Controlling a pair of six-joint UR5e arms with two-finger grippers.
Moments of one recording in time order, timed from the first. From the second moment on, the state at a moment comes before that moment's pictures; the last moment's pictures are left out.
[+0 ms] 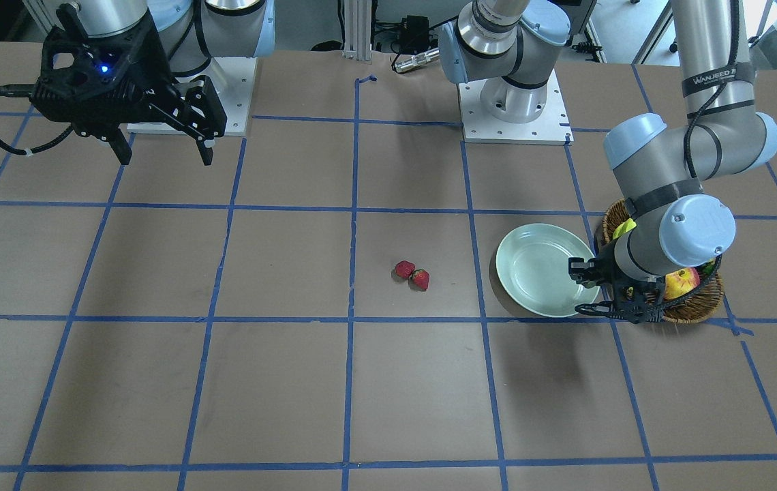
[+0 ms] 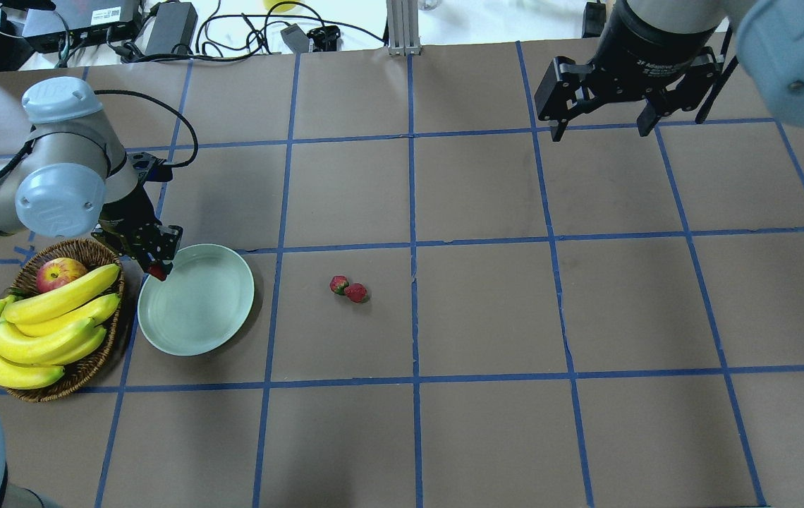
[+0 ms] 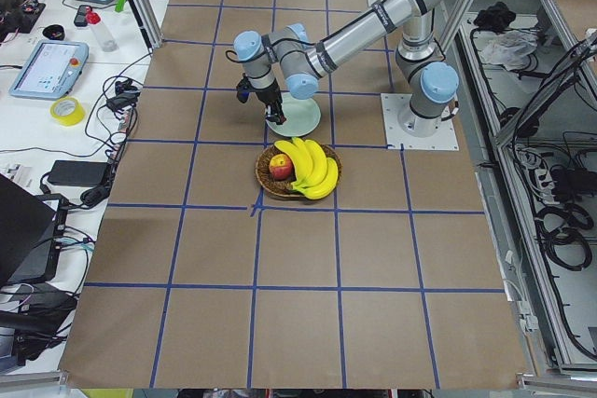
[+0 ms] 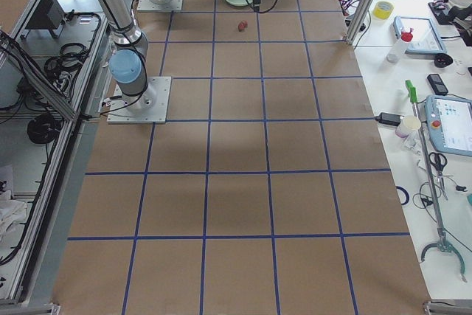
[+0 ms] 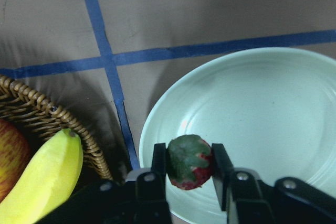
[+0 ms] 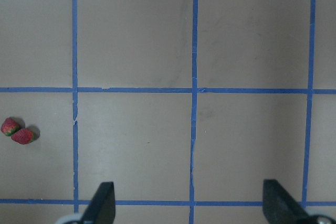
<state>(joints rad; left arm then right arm) -1.29 -1.90 -1.85 -1.20 1.71 0.36 1.64 -1.59 1.52 -1.60 -1.57 0.05</state>
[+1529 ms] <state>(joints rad) -1.65 -1.86 -1.82 -1.18 1.35 -0.27 1.64 -1.59 1.52 -1.60 -1.57 0.04</state>
